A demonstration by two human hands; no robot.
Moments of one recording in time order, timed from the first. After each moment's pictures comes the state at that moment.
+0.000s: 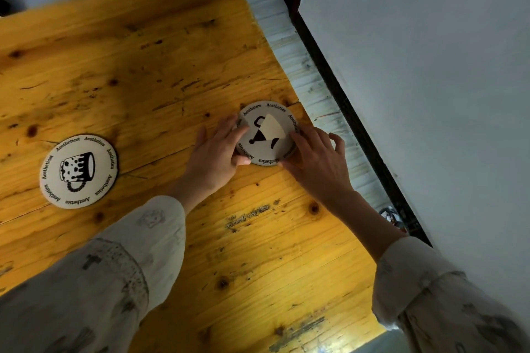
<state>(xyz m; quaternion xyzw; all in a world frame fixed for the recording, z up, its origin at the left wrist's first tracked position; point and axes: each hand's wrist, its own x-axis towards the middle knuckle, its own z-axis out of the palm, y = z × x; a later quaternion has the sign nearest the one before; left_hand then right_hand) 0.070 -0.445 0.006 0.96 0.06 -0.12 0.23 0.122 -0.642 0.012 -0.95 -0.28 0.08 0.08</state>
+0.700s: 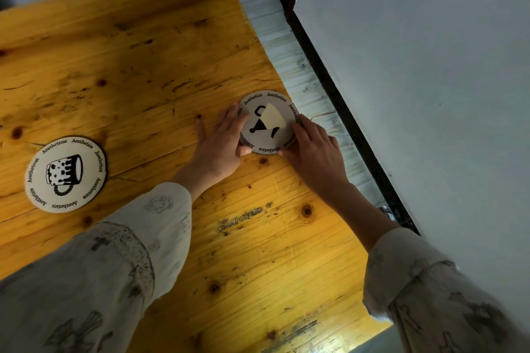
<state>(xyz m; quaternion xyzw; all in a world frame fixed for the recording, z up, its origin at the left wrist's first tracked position) 0.096 -0.455 -0.001 0.96 0.08 -0.13 0.25 0.139 -0.643 0.008 -0.96 -0.25 0.10 0.11</state>
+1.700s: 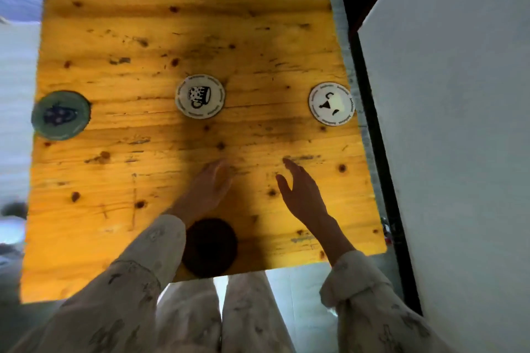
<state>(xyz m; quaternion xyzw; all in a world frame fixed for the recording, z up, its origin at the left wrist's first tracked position) -0.174 -0.430 0.086 0.84 0.30 -0.12 0.43 -0.060 -0.601 0.107 -0.89 -0.24 0.32 0.24</state>
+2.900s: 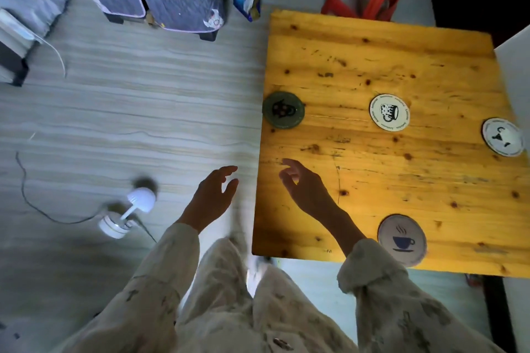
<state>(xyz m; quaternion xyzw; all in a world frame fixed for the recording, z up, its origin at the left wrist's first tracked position) -0.555 -0.157 0.144 0.78 0.43 0.02 0.46 -0.395 -0.276 0.154 -0.82 -0.32 0.38 0.29</state>
